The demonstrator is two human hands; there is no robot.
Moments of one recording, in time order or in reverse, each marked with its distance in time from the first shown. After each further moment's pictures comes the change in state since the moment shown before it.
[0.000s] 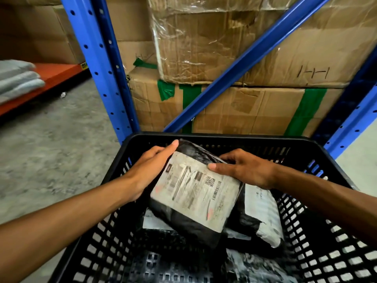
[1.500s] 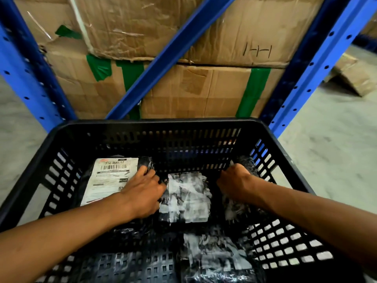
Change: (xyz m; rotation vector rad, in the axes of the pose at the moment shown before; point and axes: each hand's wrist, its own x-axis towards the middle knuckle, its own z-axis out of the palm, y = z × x) left_hand 0.022 -0.051 0.095 1.715 -0.398 0.615; right_hand -0.033 0.079 -0.006 -1.588 -0.156 0.345
